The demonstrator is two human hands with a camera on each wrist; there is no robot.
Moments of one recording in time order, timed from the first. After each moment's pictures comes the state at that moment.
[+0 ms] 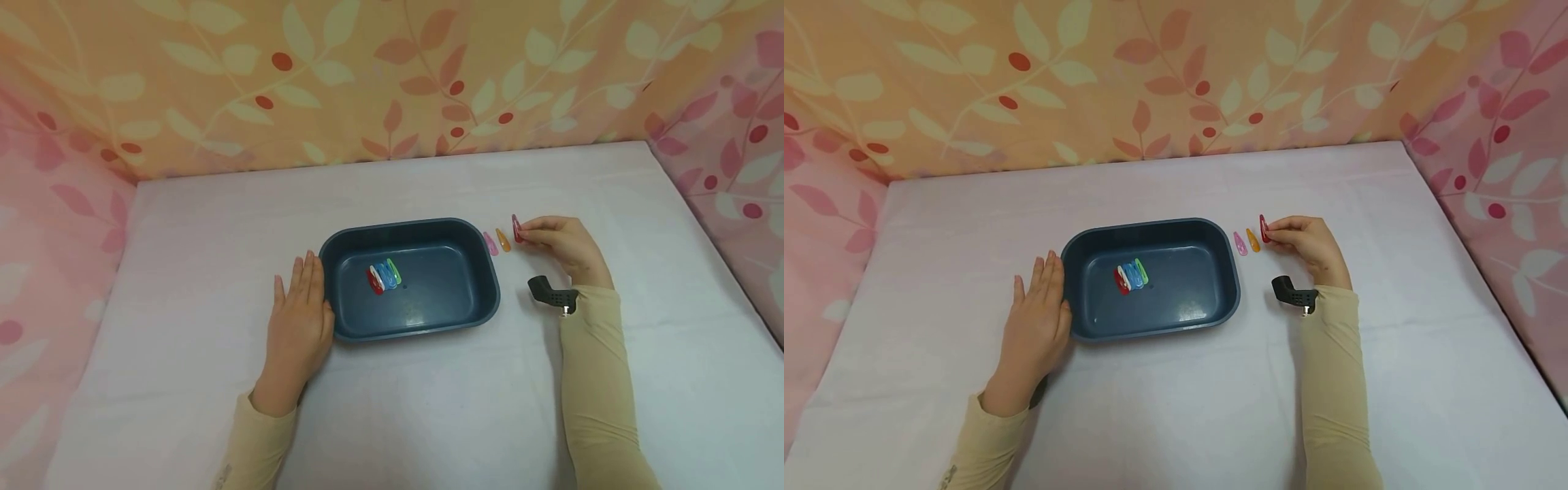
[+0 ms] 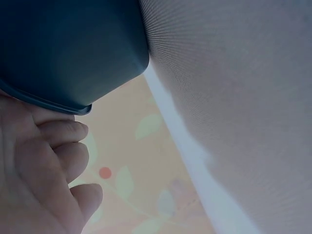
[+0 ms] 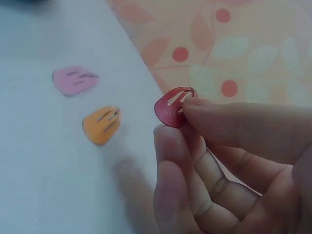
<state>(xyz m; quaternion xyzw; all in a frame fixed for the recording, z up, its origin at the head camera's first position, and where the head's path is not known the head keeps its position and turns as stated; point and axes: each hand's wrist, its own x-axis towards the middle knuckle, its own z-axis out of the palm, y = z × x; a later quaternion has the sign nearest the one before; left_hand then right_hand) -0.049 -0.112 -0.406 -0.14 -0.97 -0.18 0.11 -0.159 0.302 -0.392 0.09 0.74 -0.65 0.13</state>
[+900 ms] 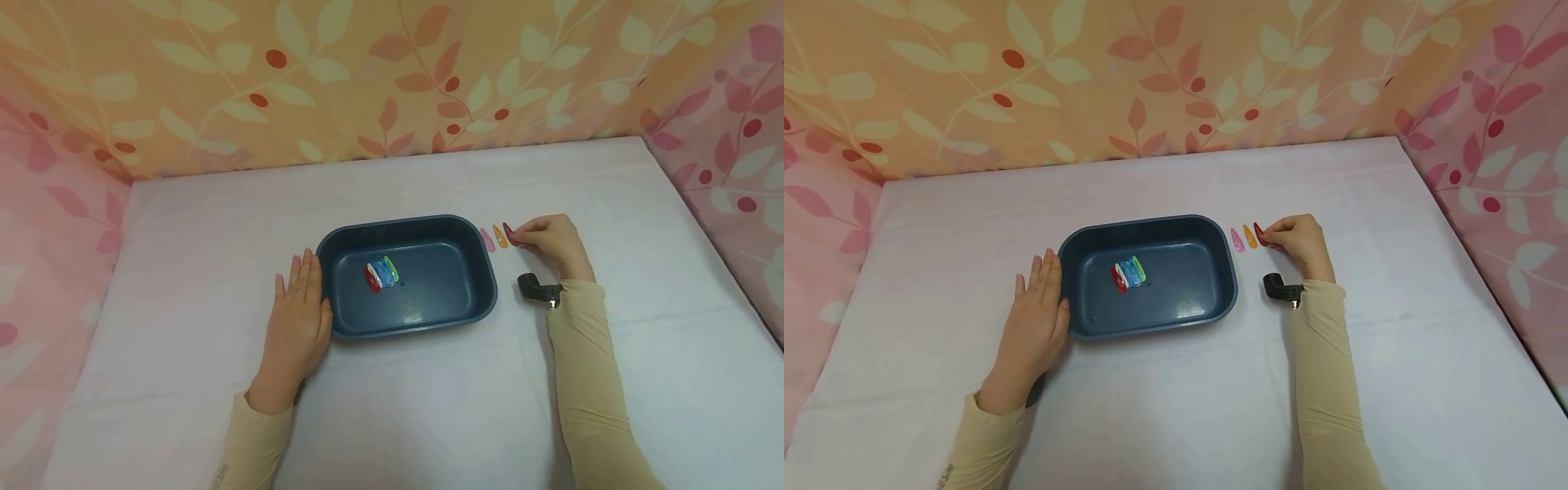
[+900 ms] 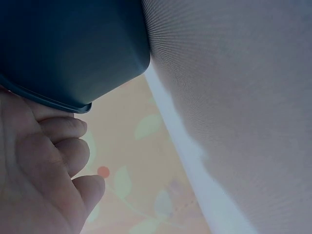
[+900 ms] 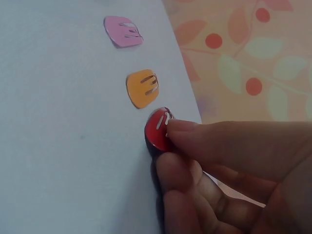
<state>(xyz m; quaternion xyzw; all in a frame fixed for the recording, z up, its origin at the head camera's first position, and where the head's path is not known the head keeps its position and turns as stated) -0.052 -0.117 -0.407 -0.15 -0.96 -0.20 0.10 -0.168 0.292 -0.402 0.10 0.89 -0.43 0.10</state>
